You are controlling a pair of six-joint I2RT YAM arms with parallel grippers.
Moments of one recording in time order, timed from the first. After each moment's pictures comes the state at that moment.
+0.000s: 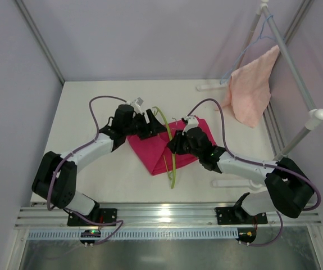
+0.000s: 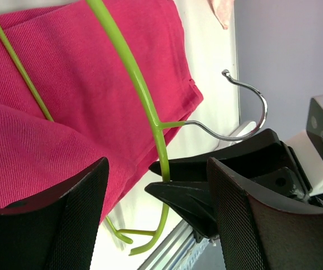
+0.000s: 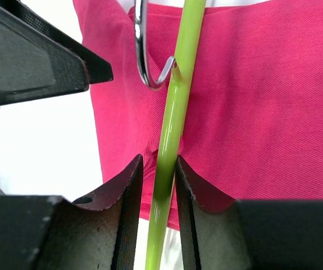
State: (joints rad) left arm -0.50 1.50 0.94 0.04 0.41 -0.83; right arm 0.76 1.36 0.68 0.22 0.06 0.58
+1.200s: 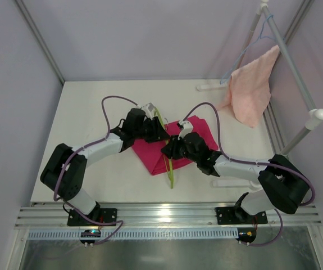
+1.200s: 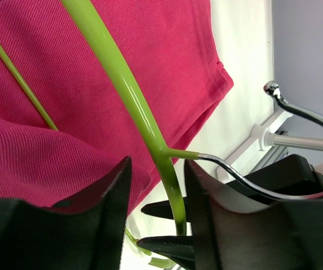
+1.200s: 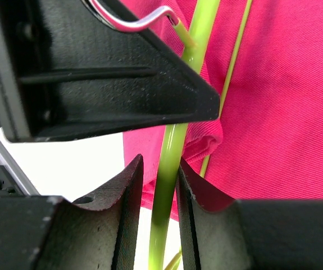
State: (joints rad) left arm -0.59 1.60 0.95 0.05 0.33 -0.74; right arm 0.81 1.41 0.62 0.37 -0.01 0.60
